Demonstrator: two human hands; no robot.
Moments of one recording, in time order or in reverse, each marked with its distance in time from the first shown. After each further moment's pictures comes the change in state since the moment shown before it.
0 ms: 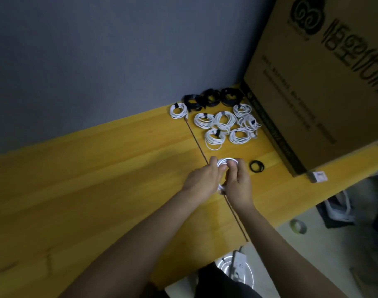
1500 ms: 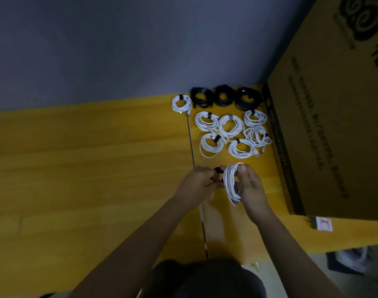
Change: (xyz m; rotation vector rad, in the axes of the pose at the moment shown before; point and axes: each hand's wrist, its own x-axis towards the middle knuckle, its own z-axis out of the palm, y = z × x) left_hand 0.092 0.034 0.064 -0.449 0.196 0.009; right_hand 0.123 0.043 -0.094 0.119 -0.480 0.153
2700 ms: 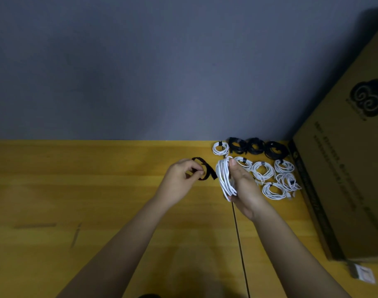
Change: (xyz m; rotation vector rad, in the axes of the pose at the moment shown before) left_hand -0.097 -0.017 -0.185 -0.090 0.522 0.015; right_hand -0.028 -0.129 0.146 0.329 -0.300 0.049
